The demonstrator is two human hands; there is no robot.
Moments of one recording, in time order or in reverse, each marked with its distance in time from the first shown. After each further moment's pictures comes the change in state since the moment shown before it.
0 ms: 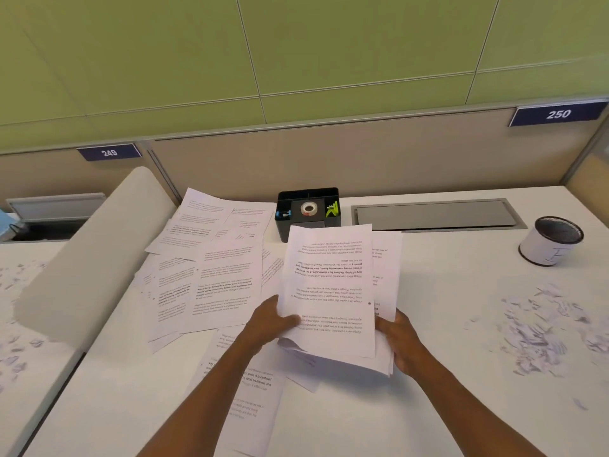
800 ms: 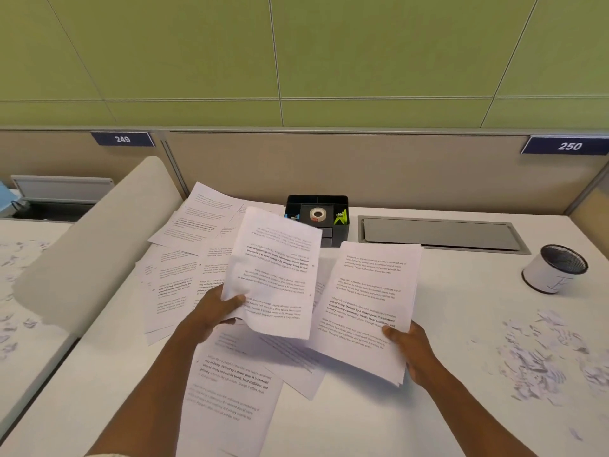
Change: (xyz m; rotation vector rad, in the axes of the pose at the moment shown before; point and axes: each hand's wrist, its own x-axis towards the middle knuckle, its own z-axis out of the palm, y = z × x) left_hand 0.009 -0.062 -0.097 -0.417 0.122 -0.002; right_hand 0.012 -0.002 -0.028 -0.159 0.158 0.020
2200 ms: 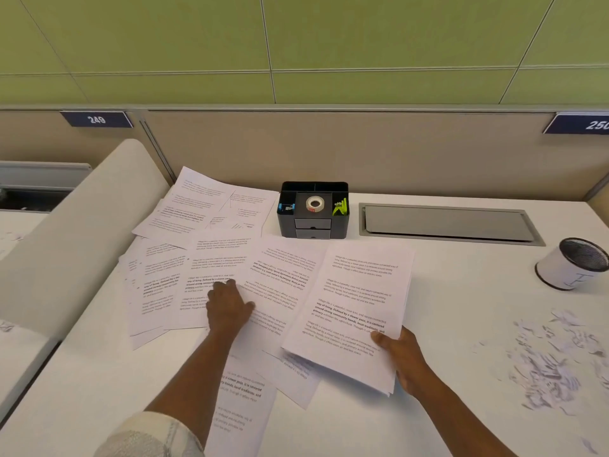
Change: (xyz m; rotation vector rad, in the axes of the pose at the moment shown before) left_hand 0.059 -0.017 0.062 0.958 0.324 -0.142; right_hand 0.012 0.014 0.016 -0.023 -0.005 0.100
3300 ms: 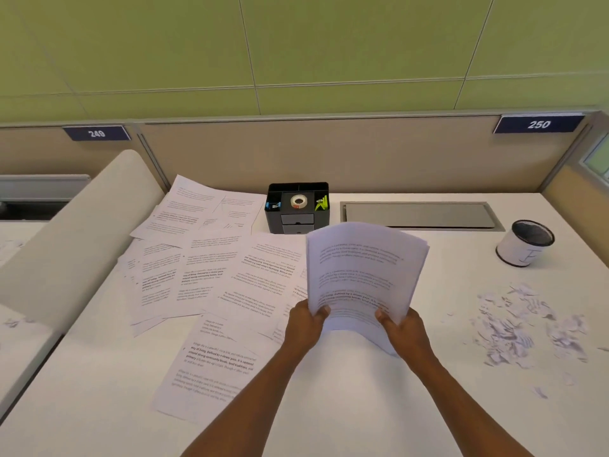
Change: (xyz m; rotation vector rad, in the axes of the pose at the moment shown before) left_hand -0.153 0.107 0.051 -0.806 -0.211 0.262; right_hand -0.055 -0.019 -0.038 -0.447 0.226 -0.410
